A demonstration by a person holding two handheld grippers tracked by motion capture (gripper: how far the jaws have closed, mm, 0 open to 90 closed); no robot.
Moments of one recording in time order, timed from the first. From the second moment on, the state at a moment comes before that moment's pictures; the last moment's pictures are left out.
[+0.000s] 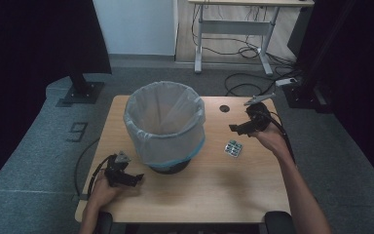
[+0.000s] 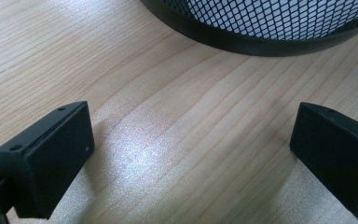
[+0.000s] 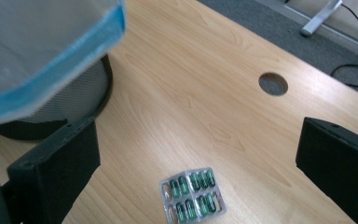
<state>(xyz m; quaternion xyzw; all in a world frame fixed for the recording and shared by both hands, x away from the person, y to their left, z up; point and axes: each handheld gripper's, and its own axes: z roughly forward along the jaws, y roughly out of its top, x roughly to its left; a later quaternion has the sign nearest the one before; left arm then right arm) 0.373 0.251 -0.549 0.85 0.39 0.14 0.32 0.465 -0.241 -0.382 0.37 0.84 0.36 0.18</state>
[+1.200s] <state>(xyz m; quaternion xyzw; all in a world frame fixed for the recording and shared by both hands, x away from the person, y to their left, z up) 0.373 0.251 -0.549 0.85 0.39 0.14 0.32 0.460 -0.251 -0.502 0.37 0.86 0.30 0.17</state>
